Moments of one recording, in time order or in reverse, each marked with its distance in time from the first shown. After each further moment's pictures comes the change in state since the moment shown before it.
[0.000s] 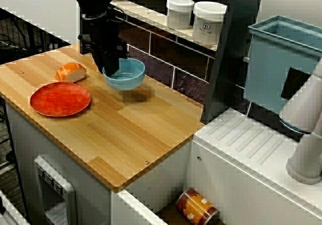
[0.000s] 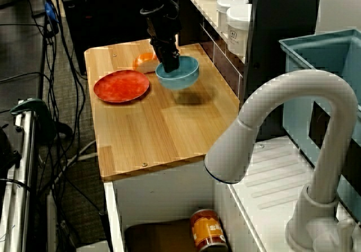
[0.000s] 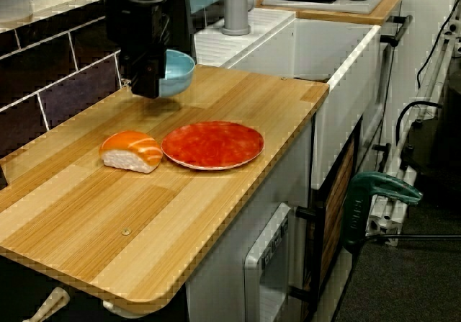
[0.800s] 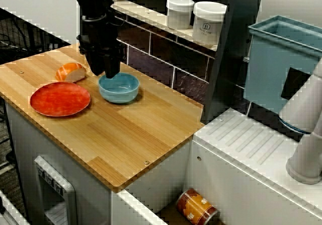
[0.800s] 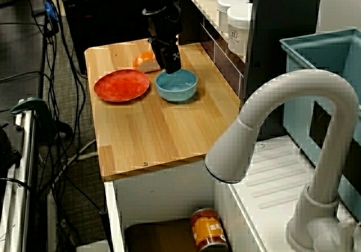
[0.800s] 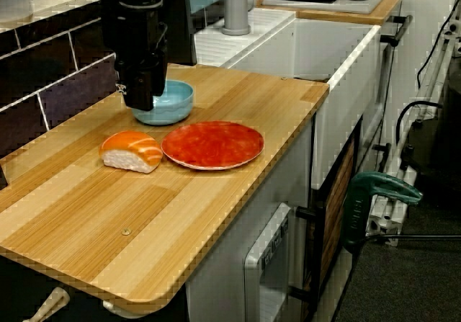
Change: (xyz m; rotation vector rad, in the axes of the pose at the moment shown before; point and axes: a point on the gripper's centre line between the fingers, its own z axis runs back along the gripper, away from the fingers) arm 0.000 0.007 -0.002 0.044 0.031 -0.034
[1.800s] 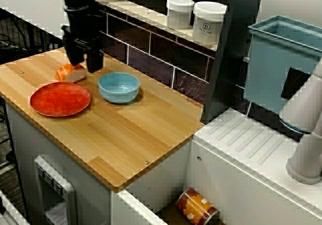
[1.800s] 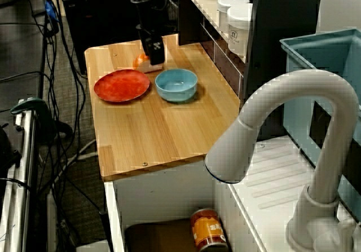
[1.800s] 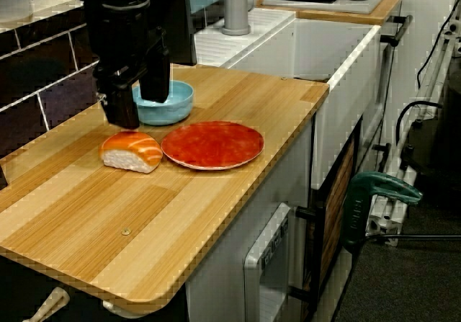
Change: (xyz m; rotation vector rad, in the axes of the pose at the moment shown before) arm -0.014 0.039 0.014 0.007 0.079 -0.146
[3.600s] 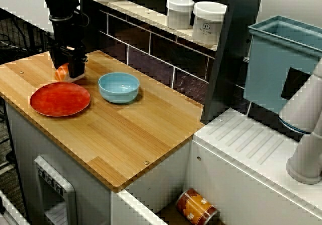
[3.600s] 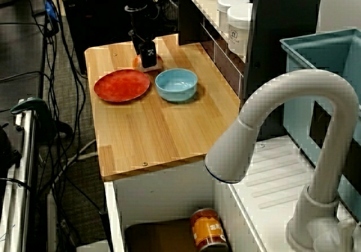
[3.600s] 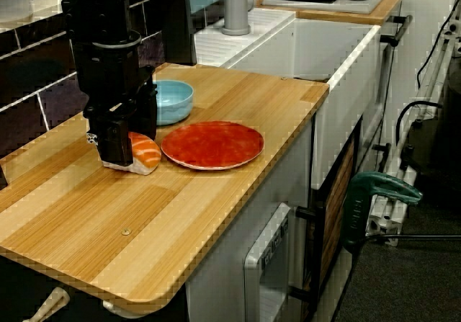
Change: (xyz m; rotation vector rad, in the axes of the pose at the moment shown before) arm -0.008 0.033 -0.021 0.071 0.013 0.060
